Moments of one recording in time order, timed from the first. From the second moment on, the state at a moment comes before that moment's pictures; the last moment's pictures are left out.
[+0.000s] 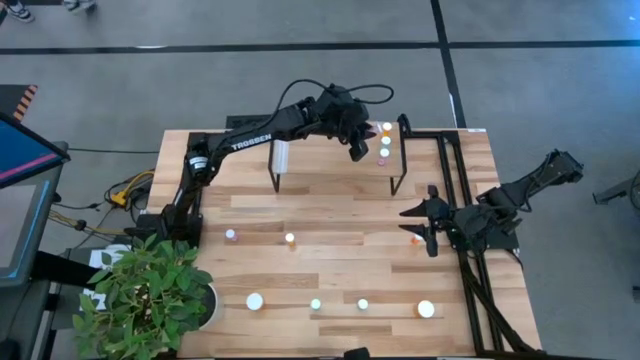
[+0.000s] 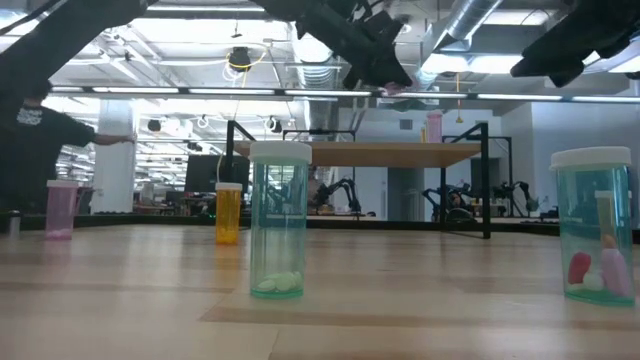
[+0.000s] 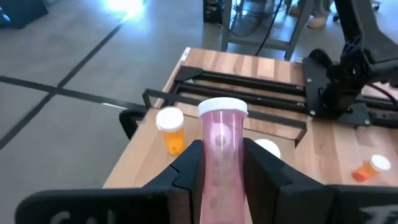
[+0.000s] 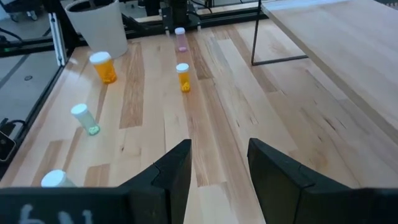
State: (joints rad) left arm 0.38 2.14 2.16 -0.51 0.10 0.08; right arm 0.50 0.58 0.51 -0.41 0.57 0.39
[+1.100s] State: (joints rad) left arm 0.31 1.49 1.04 0.47 0.06 -0.08; right arm 0.48 0.61 0.51 -0.27 0.58 0.28
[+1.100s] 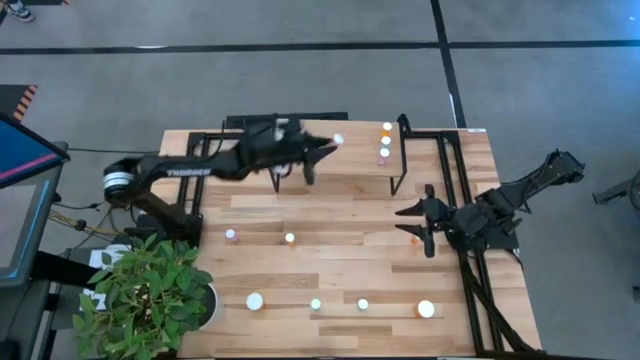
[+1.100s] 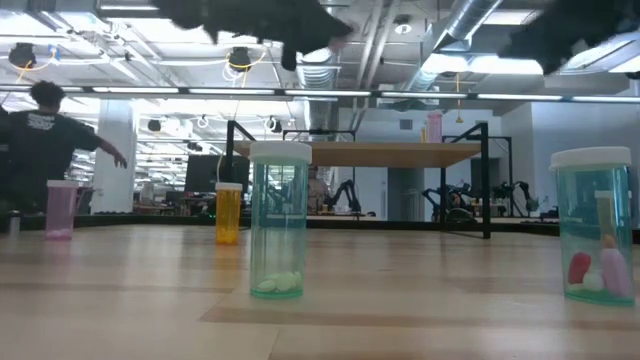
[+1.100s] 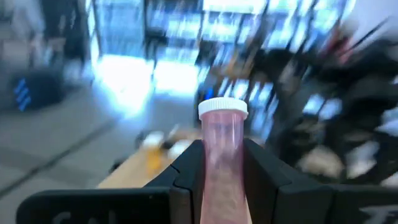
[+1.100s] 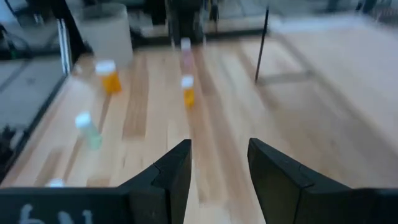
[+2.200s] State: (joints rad) left arm 0.04 1.72 0.94 1.01 0.04 -0.03; right arm 0.29 0.85 0.51 0.33 0.54 -0.05
